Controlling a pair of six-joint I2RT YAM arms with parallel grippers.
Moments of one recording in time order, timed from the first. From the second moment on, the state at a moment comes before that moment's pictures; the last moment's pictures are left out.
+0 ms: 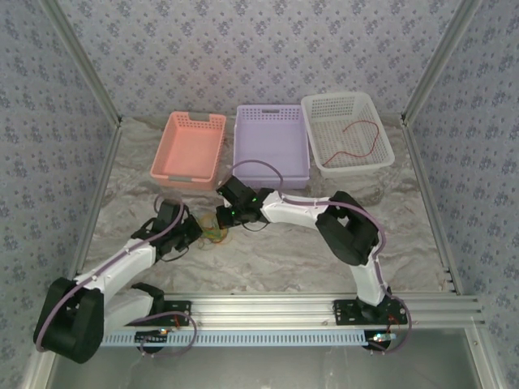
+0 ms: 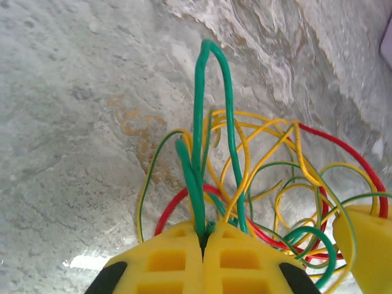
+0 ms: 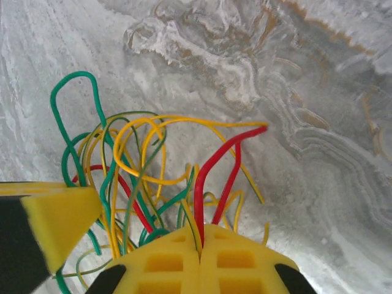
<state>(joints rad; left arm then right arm) -0.37 1.04 0.42 -0.30 0.08 -0.95 0.95 2.01 1.39 -0.30 -0.14 0.60</state>
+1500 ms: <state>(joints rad) -0.33 0.94 0.50 -0.41 0.05 -0.93 0.95 1.46 0.90 -0.42 0.25 0.63</state>
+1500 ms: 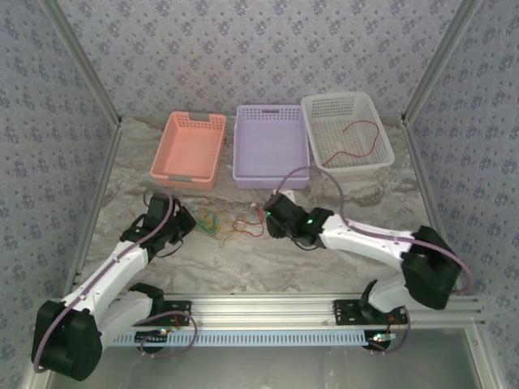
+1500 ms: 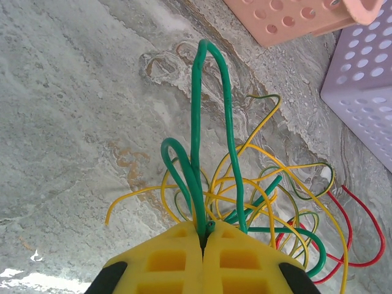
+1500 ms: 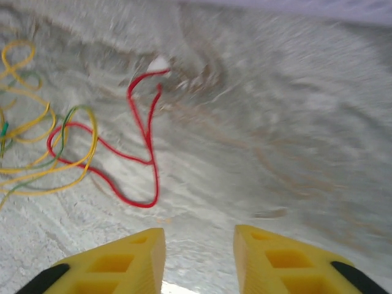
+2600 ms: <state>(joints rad) -0.33 0.94 0.49 -0.41 0.05 -0.93 0.87 1.55 1.09 -0.42 0.30 0.53</state>
